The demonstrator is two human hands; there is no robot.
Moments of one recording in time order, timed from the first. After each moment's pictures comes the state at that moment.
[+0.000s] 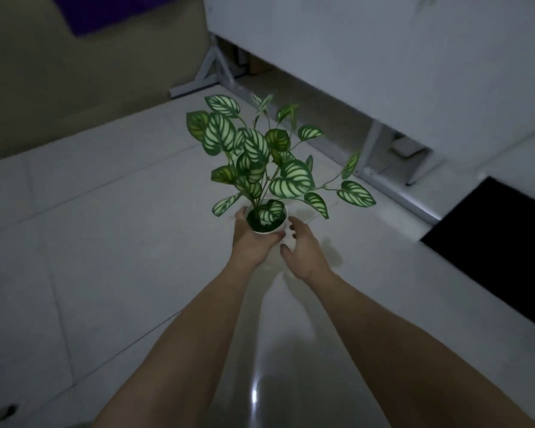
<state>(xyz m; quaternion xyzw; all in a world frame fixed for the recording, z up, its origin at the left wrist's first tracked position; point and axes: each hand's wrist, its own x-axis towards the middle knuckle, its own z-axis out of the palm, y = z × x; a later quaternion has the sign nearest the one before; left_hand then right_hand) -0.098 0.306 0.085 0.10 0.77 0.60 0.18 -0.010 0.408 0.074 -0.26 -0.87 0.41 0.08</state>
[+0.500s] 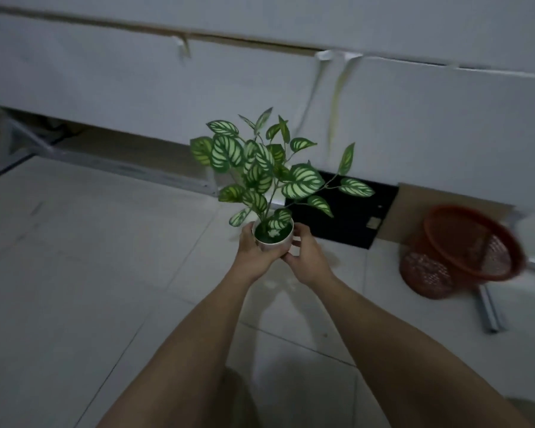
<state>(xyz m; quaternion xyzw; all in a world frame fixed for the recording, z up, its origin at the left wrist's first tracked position) 0.091 0.476 0.160 0.37 0.63 0.55 0.40 0.220 0.537 0.141 -0.44 -0.74 0.42 0.29</state>
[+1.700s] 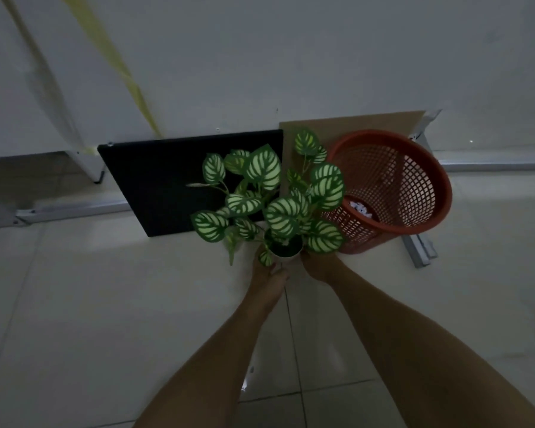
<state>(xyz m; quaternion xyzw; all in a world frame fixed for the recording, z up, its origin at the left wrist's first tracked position) 0.307 0.654 -0.032 0.36 0.61 0.32 0.63 0.457 0.711 -0.051 -0.56 -0.80 0.04 0.21</state>
